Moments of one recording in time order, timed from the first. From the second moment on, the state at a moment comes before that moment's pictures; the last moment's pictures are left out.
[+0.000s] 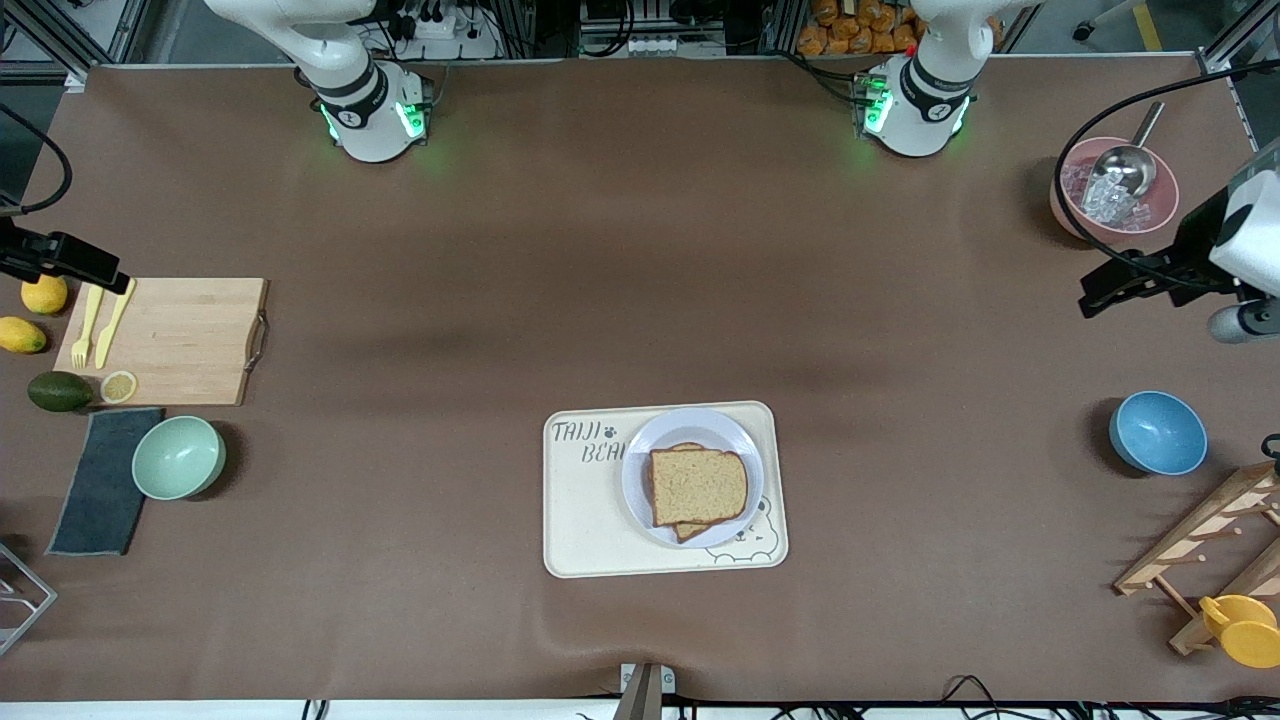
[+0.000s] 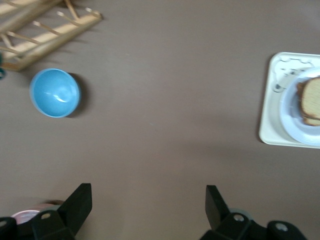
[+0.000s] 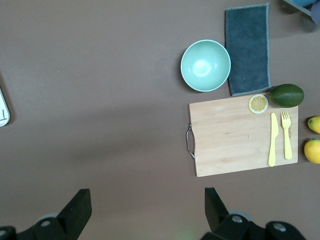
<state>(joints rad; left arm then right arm) 0.24 0.09 -0.33 -1.49 0.08 1.59 -0.22 0.01 0.07 -0.10 -1.49 -0.02 1.49 0.04</state>
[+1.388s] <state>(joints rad) 0.21 0.08 -0.34 -1.46 0.08 1.59 -0.22 0.00 0.07 -0.12 -1.48 0.03 1.48 0.04</state>
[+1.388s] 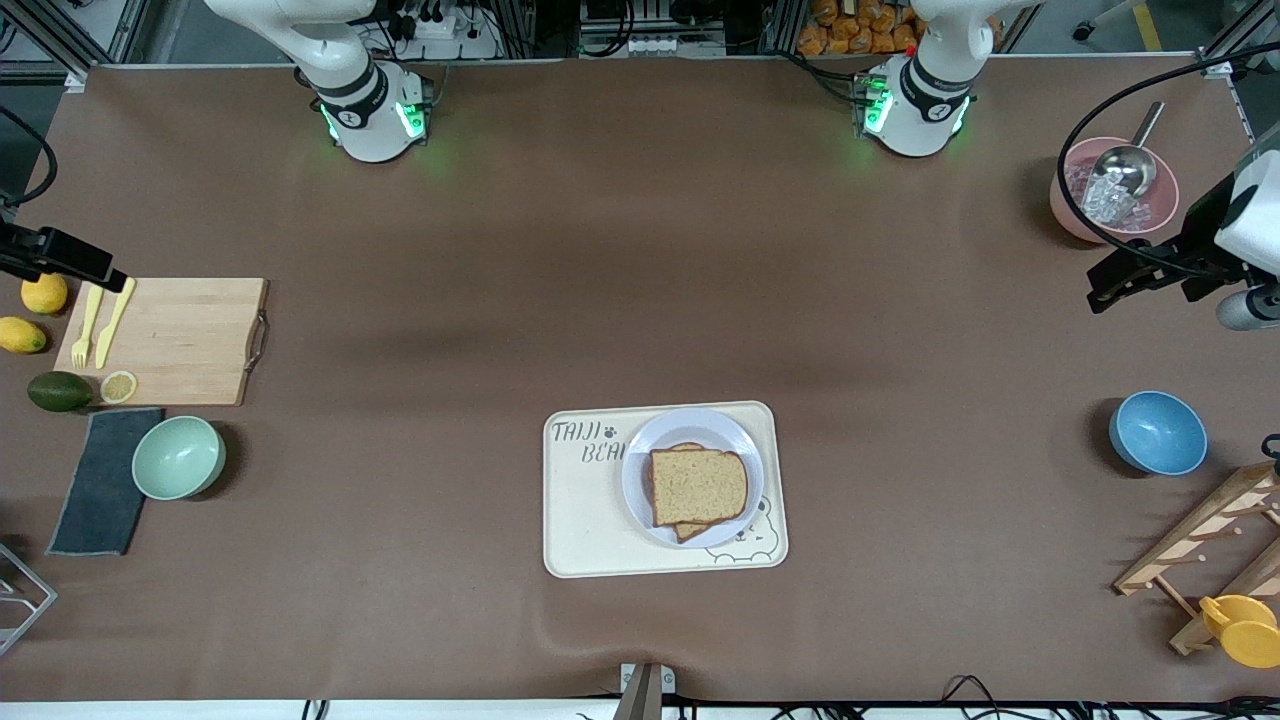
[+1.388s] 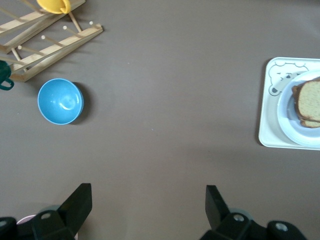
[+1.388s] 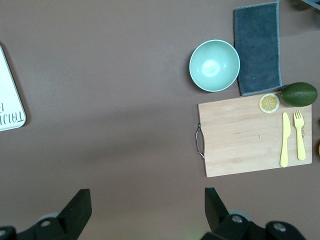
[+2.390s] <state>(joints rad) -0.03 0.02 -0.08 -1.46 0.05 1.53 -0.22 0.01 0.07 -0.11 -1.48 0.04 1.48 0.04</state>
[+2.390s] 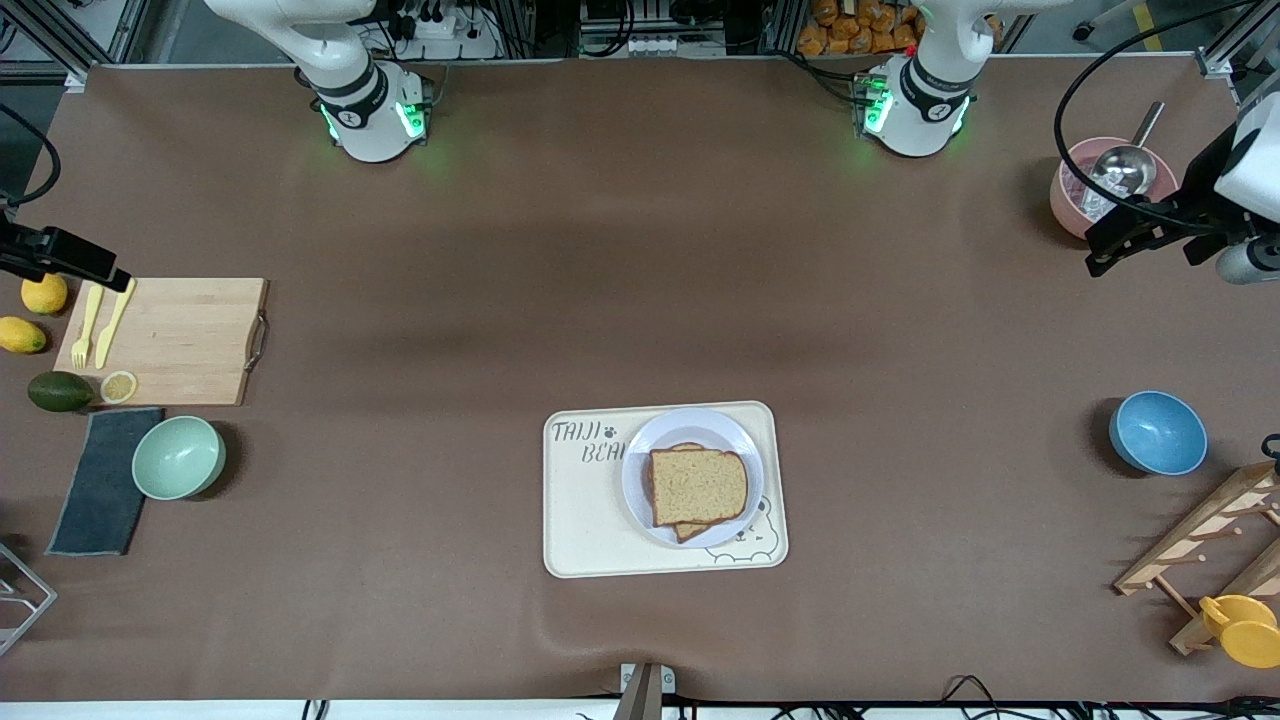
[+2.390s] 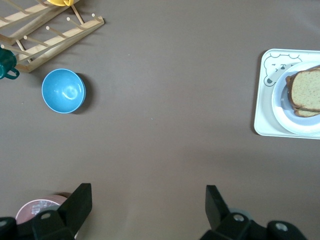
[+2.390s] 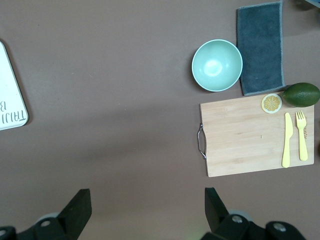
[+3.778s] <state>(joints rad) 0.00 0.00 -0.05 -1.49 0.04 1.51 -0.14 0.00 0.07 -0.11 -1.48 0.03 1.47 0.03</state>
